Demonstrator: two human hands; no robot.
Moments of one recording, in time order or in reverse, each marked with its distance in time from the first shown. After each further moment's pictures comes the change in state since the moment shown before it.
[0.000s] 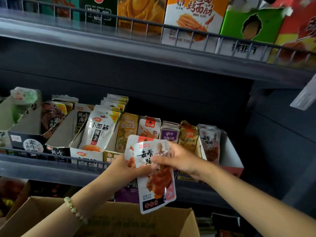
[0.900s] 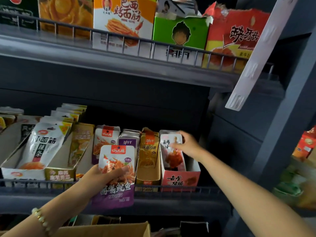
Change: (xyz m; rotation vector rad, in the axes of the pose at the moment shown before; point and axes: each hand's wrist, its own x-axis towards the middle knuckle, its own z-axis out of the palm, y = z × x) left_hand 0.051 -0.001 0.063 -0.079 0.061 -0.153; right_hand 0.009 0.096 -0.189 -0.254 0.597 0.000
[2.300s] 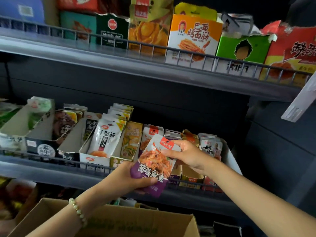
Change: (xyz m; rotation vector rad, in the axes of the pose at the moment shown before) left_hand -0.056 0.001 -0.077 0.218 -0.151 0.161; right_hand -0.095 -0.147 0.106 0.321 -0.443 -0.017
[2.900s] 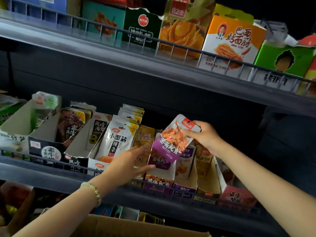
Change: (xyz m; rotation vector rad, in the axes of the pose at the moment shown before) left_hand 0.062 -0.038 -0.076 0.684 0.221 0.287; right_hand 0.075 -0.034 -0.019 -0.241 0.366 -0.092
